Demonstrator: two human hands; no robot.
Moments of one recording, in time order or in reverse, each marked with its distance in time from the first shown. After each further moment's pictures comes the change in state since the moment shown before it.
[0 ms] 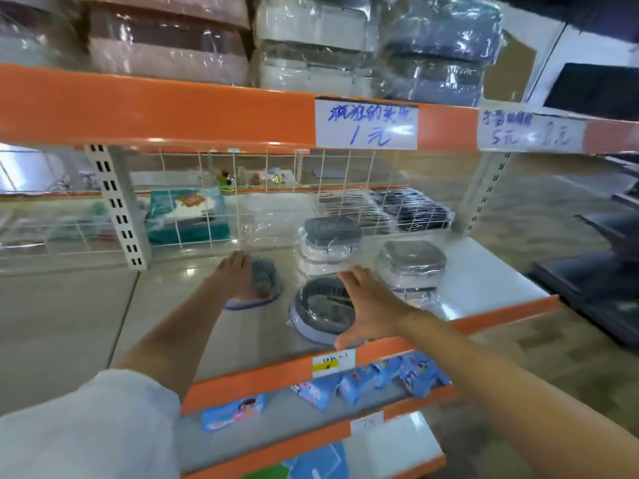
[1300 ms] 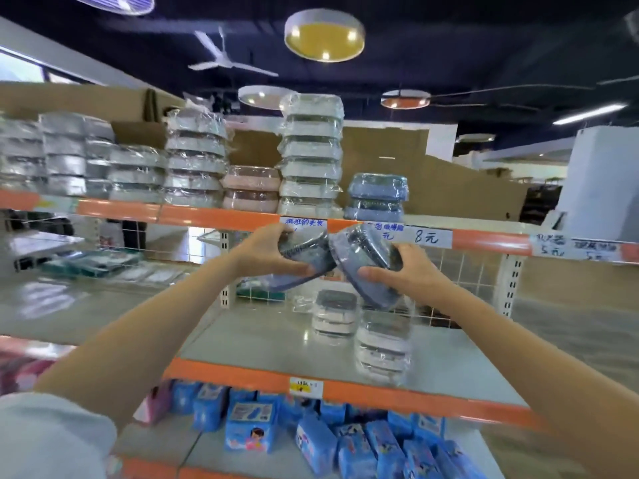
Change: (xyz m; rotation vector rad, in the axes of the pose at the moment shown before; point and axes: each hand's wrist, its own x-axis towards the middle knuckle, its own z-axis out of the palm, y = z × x) left_hand -0.256 0.191 -0.218 -0.558 0.567 -0.021; right_hand -0.177 0.075 -0.184 0.540 0.454 -0.247
